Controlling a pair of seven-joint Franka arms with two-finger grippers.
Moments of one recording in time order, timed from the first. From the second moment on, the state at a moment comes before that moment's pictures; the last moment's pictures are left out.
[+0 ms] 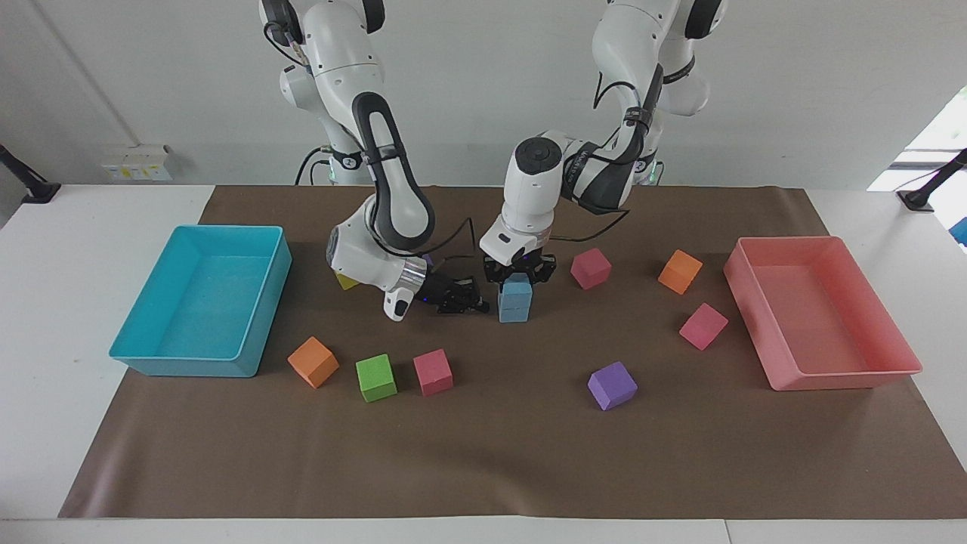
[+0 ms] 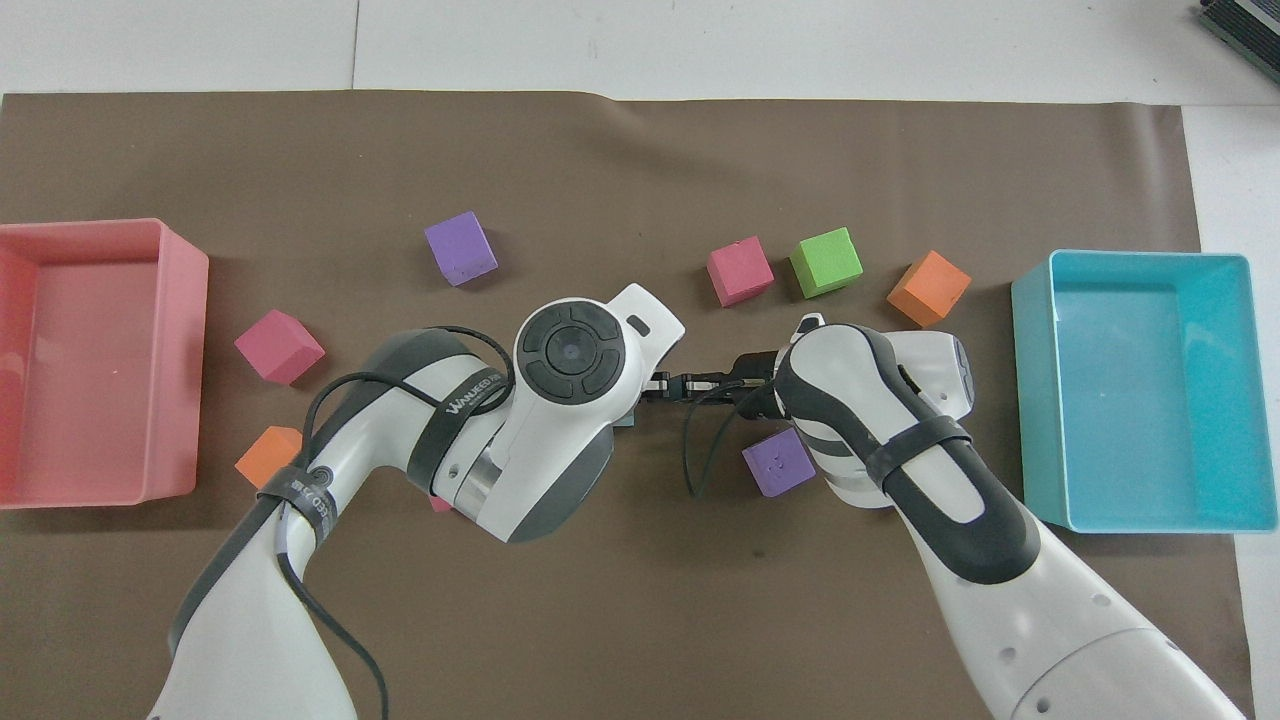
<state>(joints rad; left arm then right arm) -0.67 0.32 -0.02 -1.81 -0.01 2.19 -0.64 0.41 0.40 -0.05 -2.05 1.37 2.28 -0.70</state>
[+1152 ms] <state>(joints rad) -0.67 0.30 -0.02 -1.81 -0.01 2.19 -0.63 0.41 0.40 -0.05 -2.05 1.37 2.28 -0.70</state>
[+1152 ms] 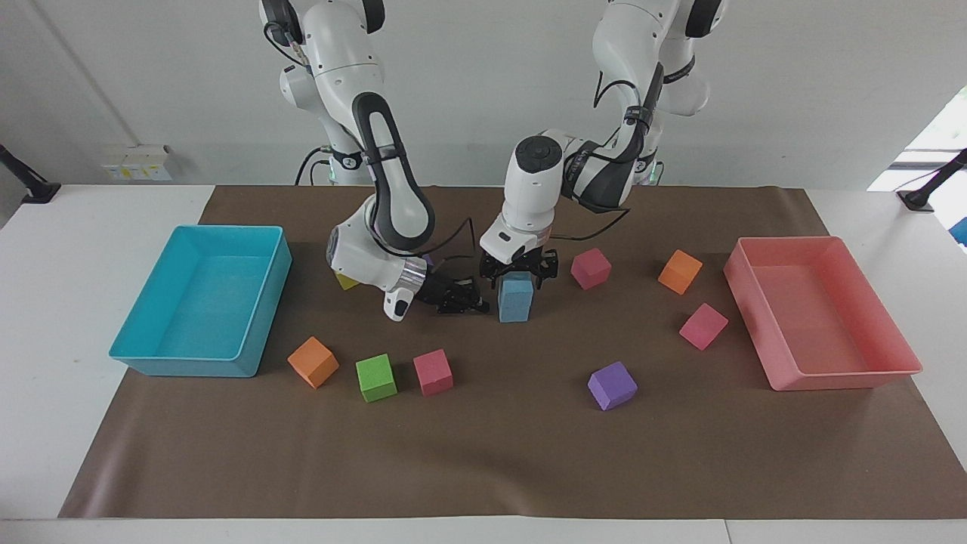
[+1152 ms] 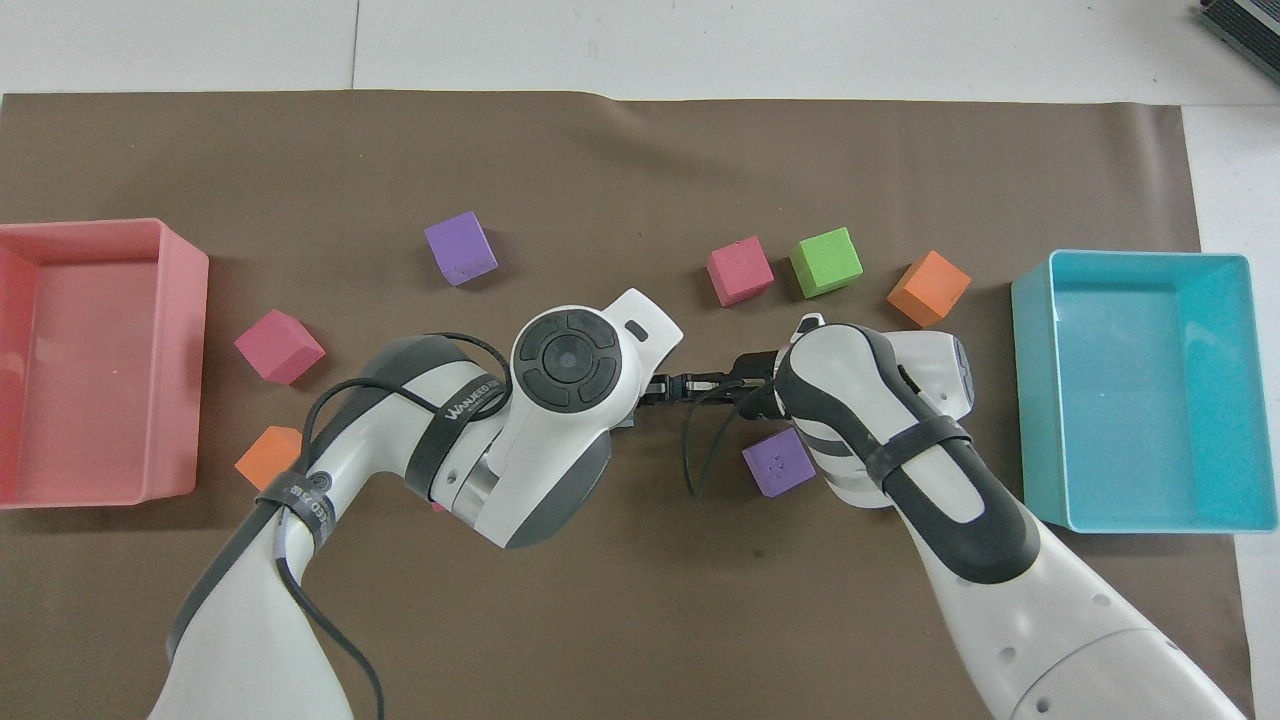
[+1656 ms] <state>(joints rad) -0.66 0.17 -0.01 -1.82 -0.01 2.08 -0.59 0.41 0.40 -0.06 -2.04 1.37 2.29 -0.72</state>
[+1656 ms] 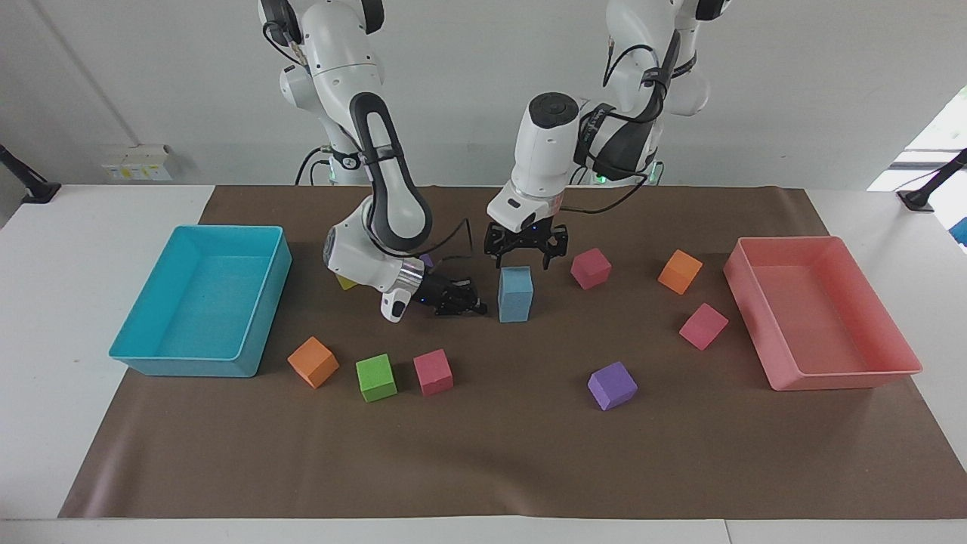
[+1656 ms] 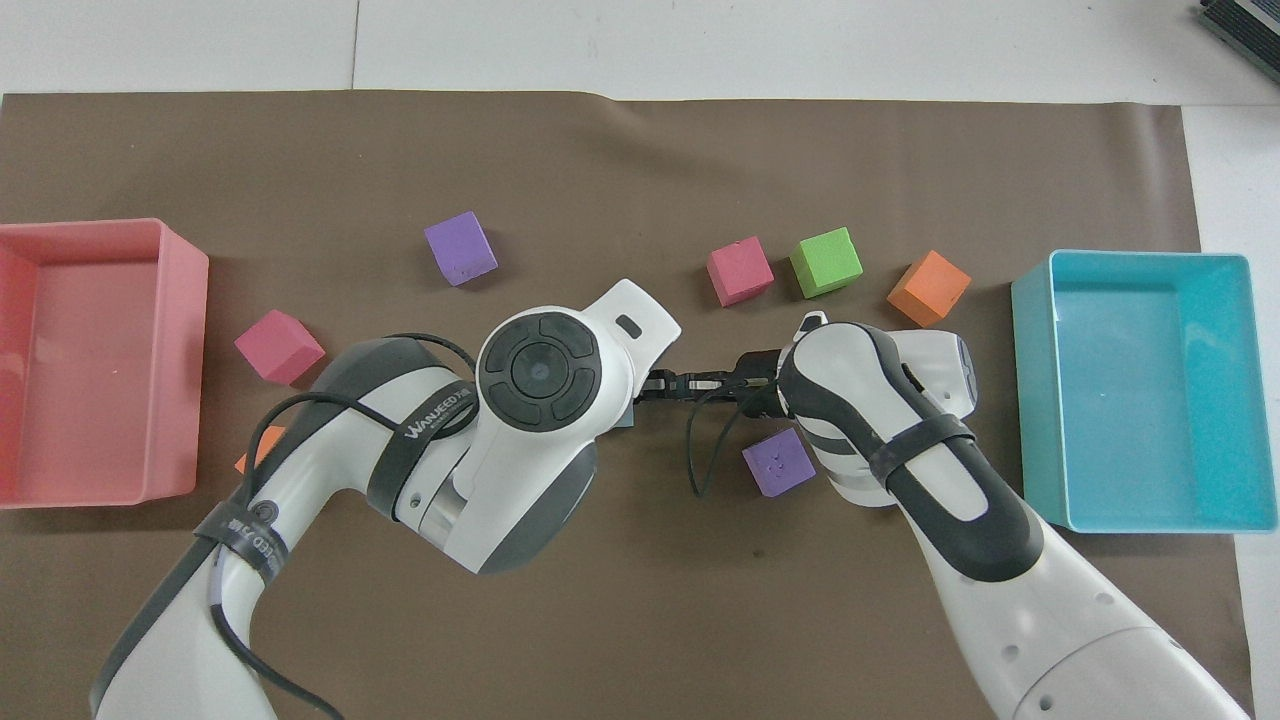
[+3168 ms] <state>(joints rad) -0.16 -0.06 0.02 -1.61 -0.02 1.60 -0.03 0.28 0.18 -0.10 -1.91 0.30 2.16 -0.08</state>
